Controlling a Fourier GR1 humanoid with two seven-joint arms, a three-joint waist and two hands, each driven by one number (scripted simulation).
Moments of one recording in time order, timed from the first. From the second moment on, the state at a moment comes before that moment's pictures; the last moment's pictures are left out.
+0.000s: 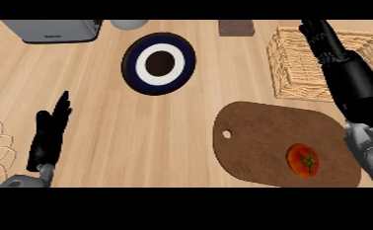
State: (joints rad) left arm -0.05 0.51 -0.27 -1.35 0.26 0.44 0.12; right arm -0.39 -0.58 0.25 -1.72 -0.18 -0.19 0.06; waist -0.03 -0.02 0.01
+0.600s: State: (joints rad) left arm 0.02 0.44 -0.31 -1.35 0.35 0.32 0.16; right arm -0.20 -0.55 0.49 -1.99 -0.36 0.32 -0.31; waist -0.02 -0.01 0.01
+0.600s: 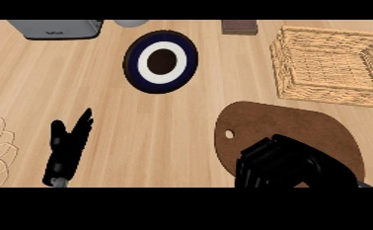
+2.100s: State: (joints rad) left arm 0.14 0.46 -0.25 -1.43 0.38 0.26 0.14; right arm 0.24 -1.24 -0.53 -2.16 0.10 0.58 -0.53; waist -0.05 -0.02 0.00
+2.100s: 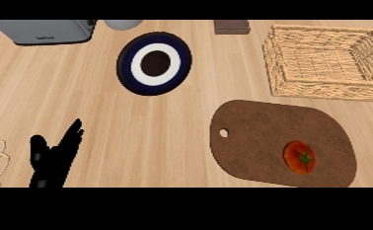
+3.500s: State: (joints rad) left arm 0.09 0.41 -0.22 -1.41 0.30 0.18 0.19; right arm 0.37 -0.91 -0.20 -2.13 0.64 0.38 -0.68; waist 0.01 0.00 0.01
